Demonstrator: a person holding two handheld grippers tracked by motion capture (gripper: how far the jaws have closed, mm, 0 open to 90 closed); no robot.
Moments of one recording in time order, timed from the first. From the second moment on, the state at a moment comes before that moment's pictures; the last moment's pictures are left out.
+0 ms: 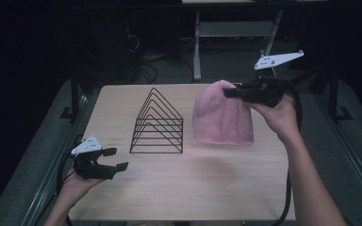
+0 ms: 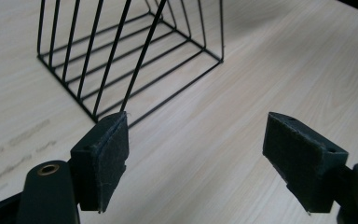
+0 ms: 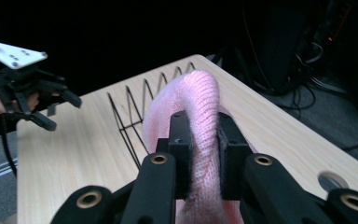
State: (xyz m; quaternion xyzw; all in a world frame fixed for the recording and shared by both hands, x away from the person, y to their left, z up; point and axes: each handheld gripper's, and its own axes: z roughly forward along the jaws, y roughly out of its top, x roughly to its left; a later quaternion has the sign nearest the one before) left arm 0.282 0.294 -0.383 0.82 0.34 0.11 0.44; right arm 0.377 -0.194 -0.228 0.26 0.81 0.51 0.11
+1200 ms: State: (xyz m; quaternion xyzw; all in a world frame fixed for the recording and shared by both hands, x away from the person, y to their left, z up) left arm 0.311 0.243 -0.302 0.84 0.24 0.07 0.48; right arm 0.366 -0.086 -0.172 0.14 0.81 0.56 0.08
